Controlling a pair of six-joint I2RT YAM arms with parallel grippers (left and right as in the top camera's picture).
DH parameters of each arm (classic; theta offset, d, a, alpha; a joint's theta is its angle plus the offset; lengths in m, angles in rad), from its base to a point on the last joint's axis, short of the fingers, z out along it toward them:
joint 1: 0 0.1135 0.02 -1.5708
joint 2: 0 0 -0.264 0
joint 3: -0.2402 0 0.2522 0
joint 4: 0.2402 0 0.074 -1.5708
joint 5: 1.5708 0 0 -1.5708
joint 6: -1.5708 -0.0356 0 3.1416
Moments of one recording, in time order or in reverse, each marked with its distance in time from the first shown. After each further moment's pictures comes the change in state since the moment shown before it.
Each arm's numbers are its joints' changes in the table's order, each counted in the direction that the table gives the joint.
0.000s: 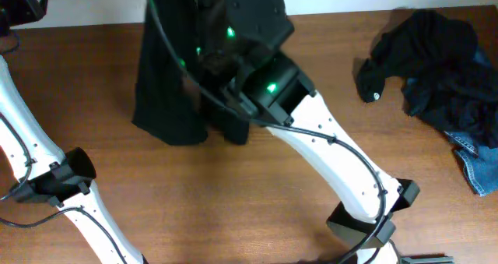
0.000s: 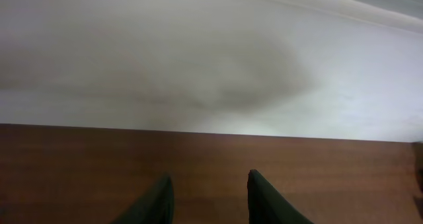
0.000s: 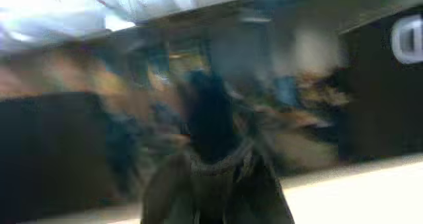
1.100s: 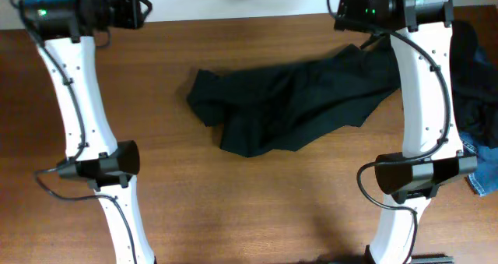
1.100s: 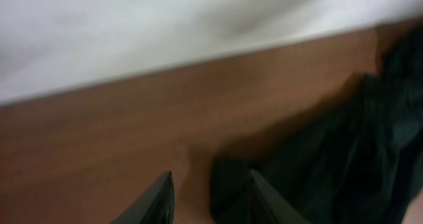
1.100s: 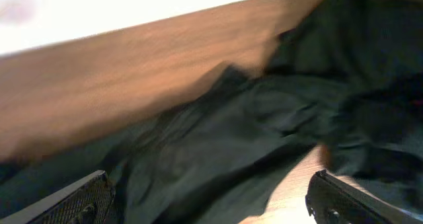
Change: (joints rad) left arm -0.377 -0.004 0.047 0.237 -0.176 -0.129; right arm -0.712 0.058 -0.006 1.347 -0.706 -0.417
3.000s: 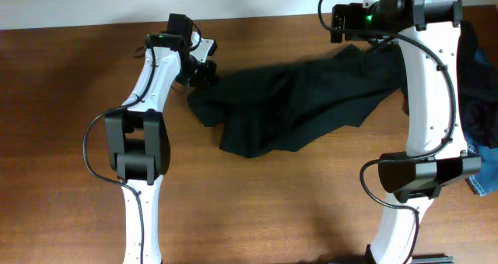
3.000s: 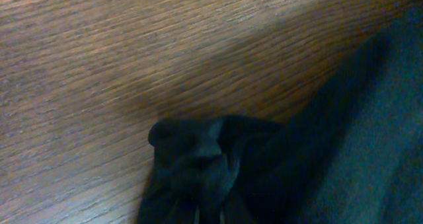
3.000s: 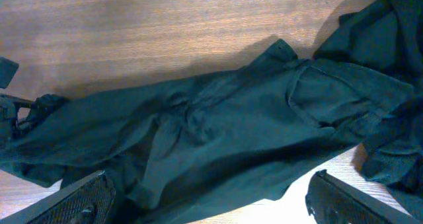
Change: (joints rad) left arm -0.214 0.073 0.865 -0.484 -0.077 0.042; right arm -0.038 0.000 0.000 0.060 -0.206 0.140
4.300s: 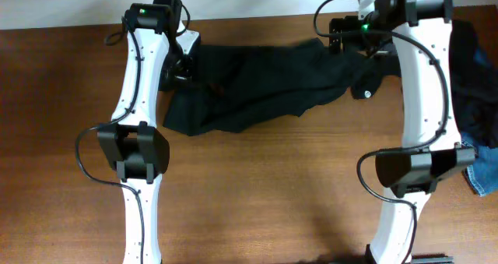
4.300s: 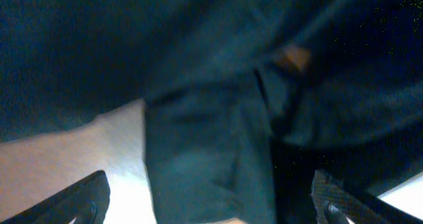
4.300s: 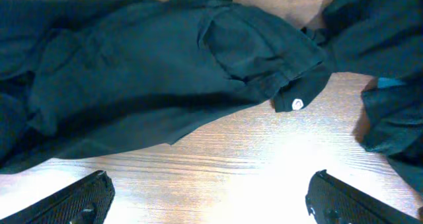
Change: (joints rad) left arm 0.012 0.016 -0.435 0.594 -0.241 -0.048; right arm 0.000 0.048 -0.001 0.109 0.000 0.026
